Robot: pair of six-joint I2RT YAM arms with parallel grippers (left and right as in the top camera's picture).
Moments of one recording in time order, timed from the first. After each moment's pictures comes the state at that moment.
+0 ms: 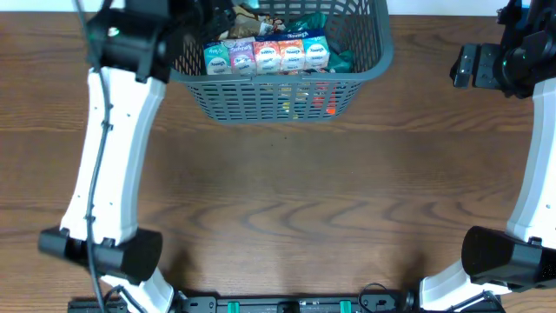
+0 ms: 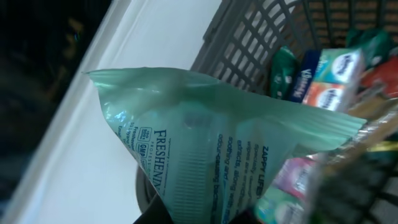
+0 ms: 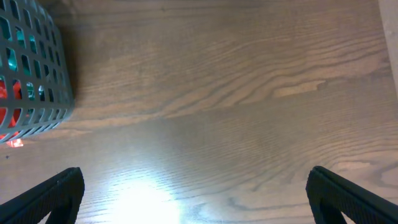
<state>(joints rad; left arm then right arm) -0.26 1.86 2.22 -0.90 0.14 0.92 -0.19 1.77 2.15 -1.45 0.07 -0.02</state>
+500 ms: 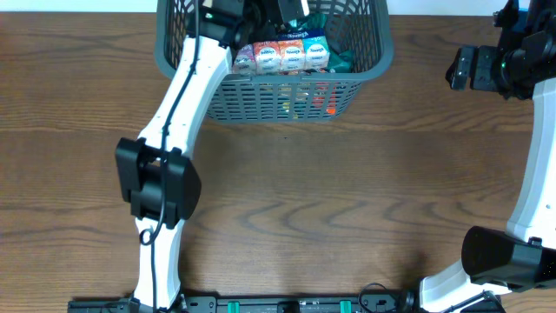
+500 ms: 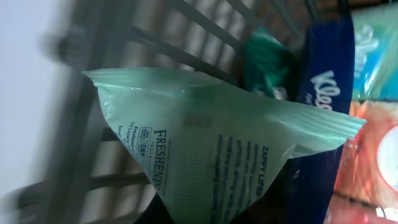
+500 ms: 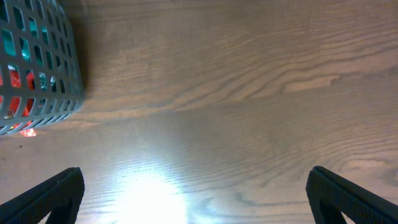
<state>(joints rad) -0.34 2.25 2.22 -0.62 0.14 1.04 -0.19 1.77 2.15 -1.48 0.03 -0.02</state>
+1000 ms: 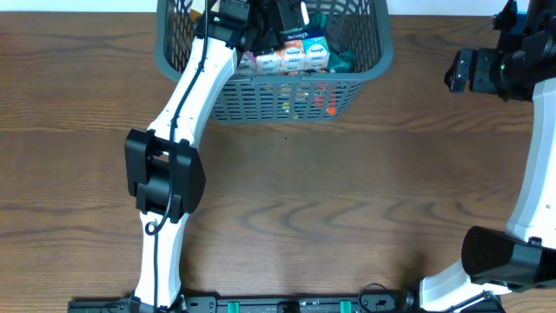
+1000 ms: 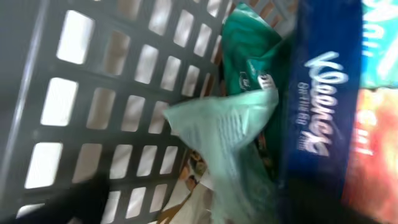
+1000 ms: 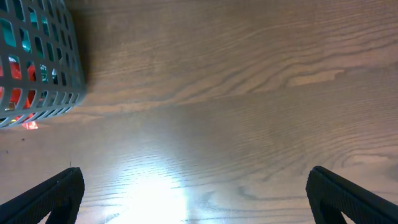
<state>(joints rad) -0.34 2.29 2.22 -0.61 0.14 1.02 -0.19 1.77 2.15 -1.50 0.02 -0.02</state>
